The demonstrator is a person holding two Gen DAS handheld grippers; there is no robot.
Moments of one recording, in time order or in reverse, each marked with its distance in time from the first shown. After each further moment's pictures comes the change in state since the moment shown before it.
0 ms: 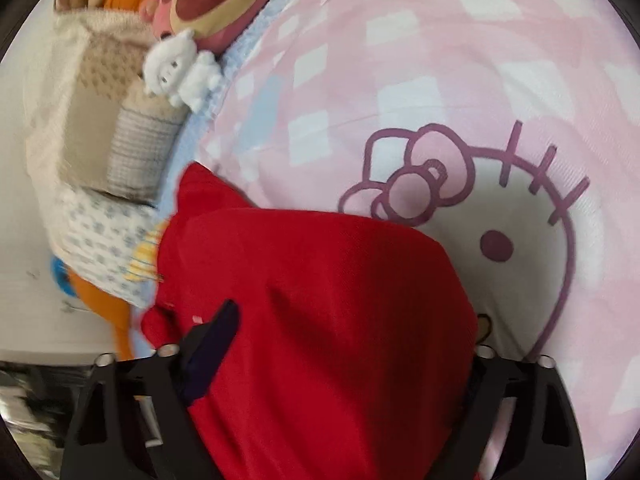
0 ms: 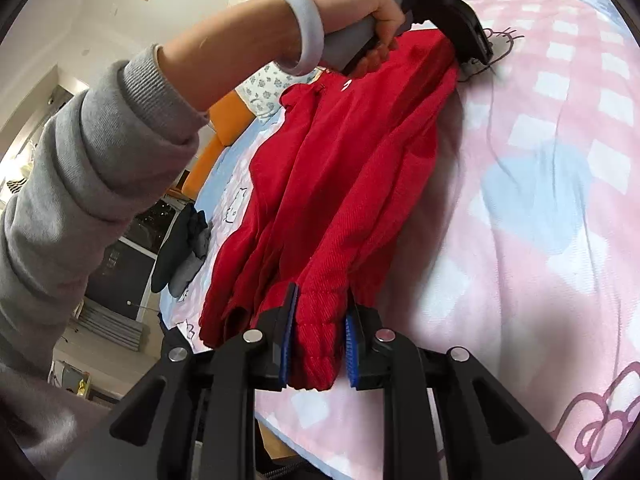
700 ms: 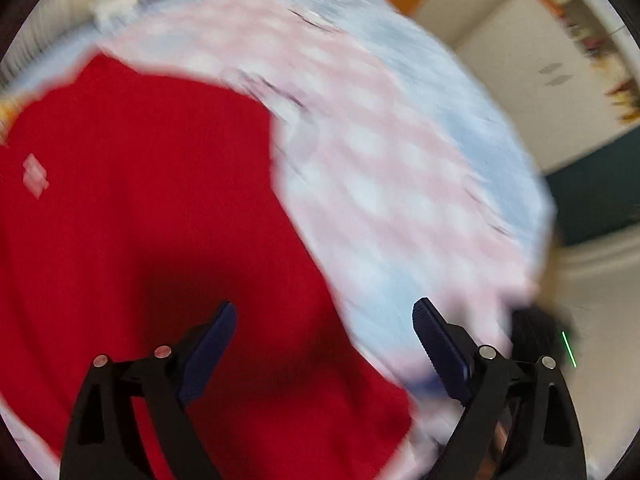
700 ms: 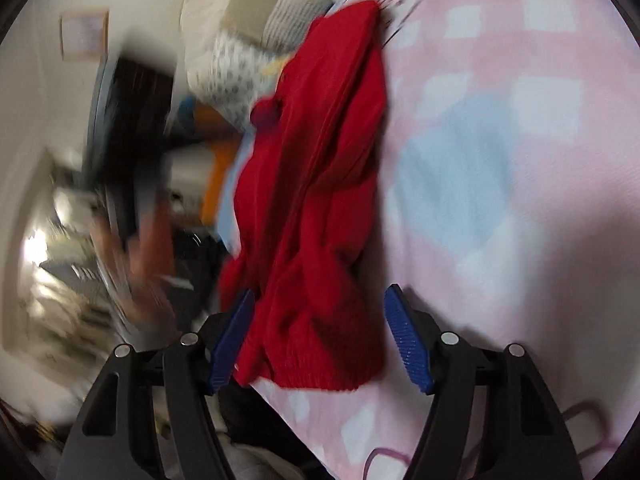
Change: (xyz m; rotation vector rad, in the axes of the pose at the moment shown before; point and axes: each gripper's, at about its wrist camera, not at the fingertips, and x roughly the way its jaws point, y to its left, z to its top) left arm -0.062 0.060 -0.147 -0.170 -0.170 -0.842; right arm -0.003 -0.068 0.015 0.218 0.084 0.089
